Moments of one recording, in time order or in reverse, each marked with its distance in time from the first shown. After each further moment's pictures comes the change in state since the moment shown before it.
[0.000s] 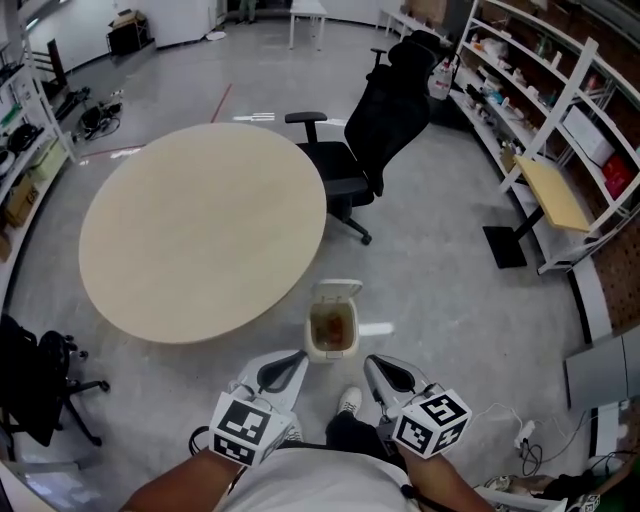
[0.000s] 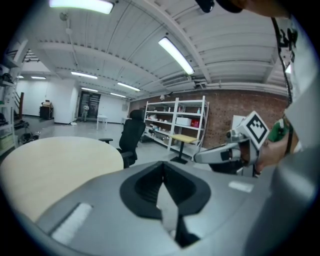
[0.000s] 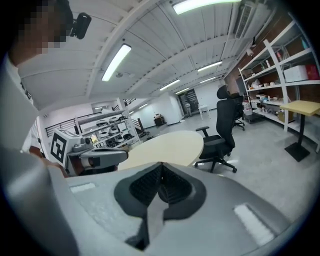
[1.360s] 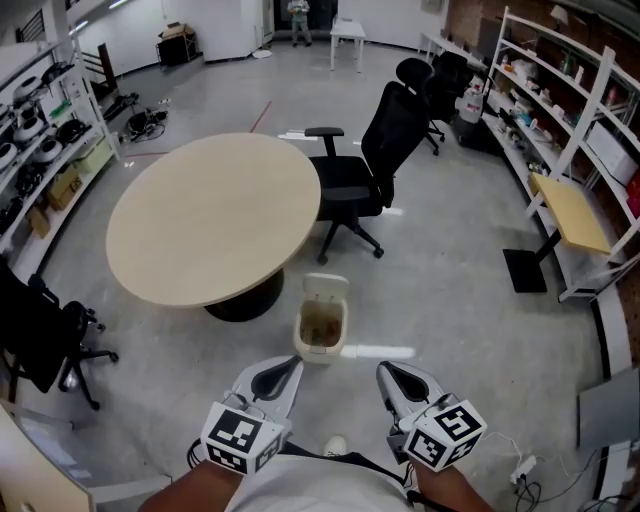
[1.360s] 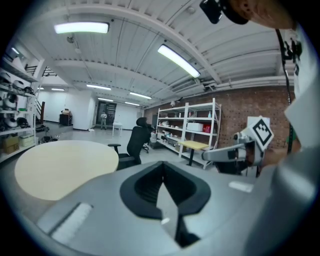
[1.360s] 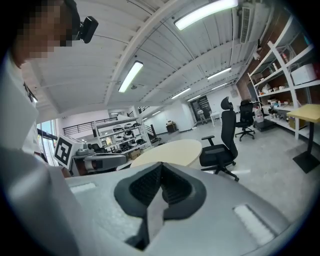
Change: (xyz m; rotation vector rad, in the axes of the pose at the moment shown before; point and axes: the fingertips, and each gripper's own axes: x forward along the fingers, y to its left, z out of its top) left arm 0.009 -0.125 0.018 -0.052 -0.085 0.209; right arm -0.127 -0.059 0.014 -0.069 -0.085 0.160
